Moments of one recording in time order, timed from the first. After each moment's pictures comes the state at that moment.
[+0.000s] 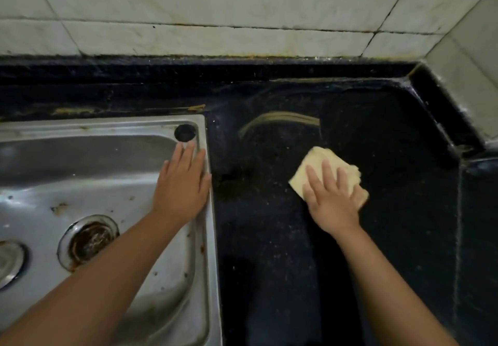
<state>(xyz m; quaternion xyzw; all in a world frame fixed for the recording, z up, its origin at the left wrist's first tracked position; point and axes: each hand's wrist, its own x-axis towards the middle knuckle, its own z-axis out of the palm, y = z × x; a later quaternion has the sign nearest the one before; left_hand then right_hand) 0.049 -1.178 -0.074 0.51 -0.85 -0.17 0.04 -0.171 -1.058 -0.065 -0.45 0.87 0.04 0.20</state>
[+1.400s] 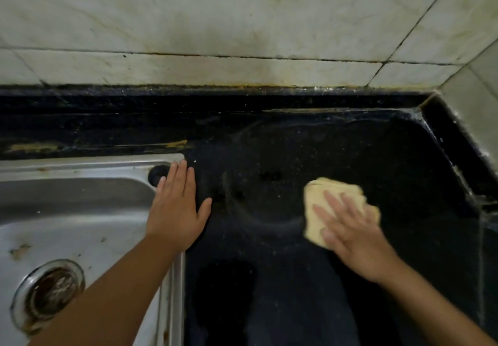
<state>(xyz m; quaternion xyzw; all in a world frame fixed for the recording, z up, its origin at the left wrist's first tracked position) -0.002 -1.223 -0.100 0.50 -0.85 -0.15 0.03 -0.260 -1.066 -0.077 -0.62 0.76 0.12 0.15</state>
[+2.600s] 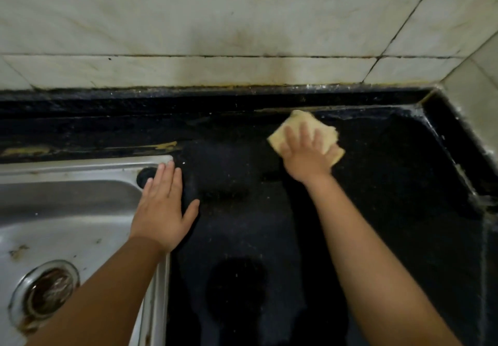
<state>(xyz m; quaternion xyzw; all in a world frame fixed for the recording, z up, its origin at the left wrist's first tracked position) -0.002 -1.222 -0.105 0.51 -0.85 -0.14 0.03 -0.262 -1.211 -0.084 -0.46 0.86 0.03 0.21</state>
